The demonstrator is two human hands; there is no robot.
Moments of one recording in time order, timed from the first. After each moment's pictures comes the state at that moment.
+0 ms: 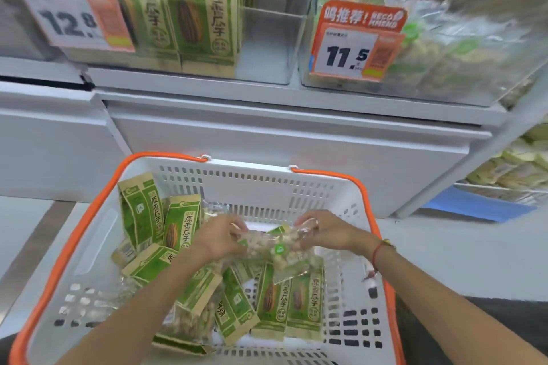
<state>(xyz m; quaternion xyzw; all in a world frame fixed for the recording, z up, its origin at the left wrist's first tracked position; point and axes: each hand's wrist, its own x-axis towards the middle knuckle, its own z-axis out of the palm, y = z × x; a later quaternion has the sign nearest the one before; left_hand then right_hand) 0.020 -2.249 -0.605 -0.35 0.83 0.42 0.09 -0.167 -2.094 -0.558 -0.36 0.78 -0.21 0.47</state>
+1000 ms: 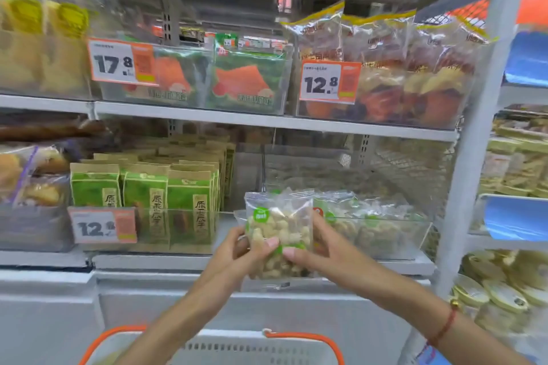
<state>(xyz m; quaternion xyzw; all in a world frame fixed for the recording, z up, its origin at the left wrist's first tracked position) -0.039 -2.225 -0.335 -0.17 0.67 0.67 -0.26 -0.177 -2.095 -0.301 -0.50 0.67 -0.46 0.28</state>
